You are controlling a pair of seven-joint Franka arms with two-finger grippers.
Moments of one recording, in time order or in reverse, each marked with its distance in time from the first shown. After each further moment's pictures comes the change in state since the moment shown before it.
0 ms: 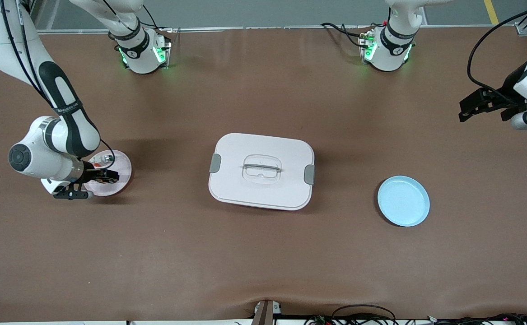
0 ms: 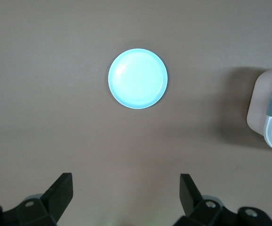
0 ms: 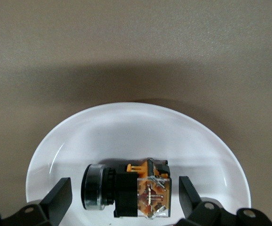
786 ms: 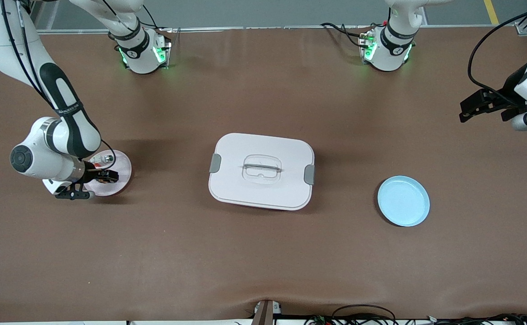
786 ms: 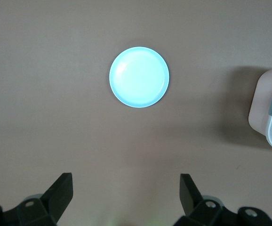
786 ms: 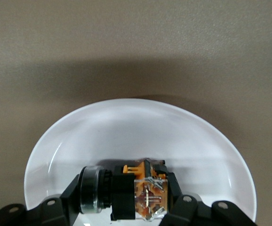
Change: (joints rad) left arm 0.006 0.003 0.003 -0.003 0.000 -0.003 0.000; right arm 0.000 0.006 0.001 0.007 0.010 -0.024 0.000
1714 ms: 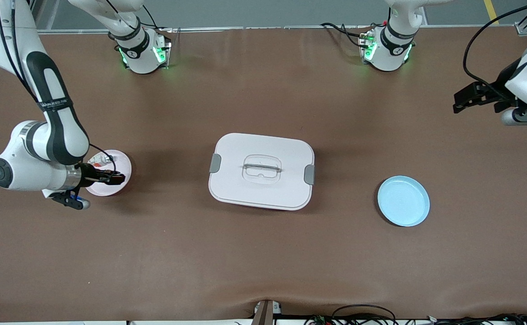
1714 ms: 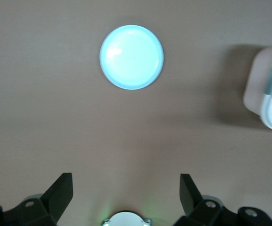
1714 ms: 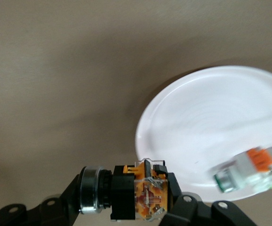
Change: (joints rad) left arm -0.010 -0.008 -0.018 -0.003 -0.045 -0.077 0.000; right arm 0.081 -0.037 0.015 0.217 0.137 -0.386 0.354
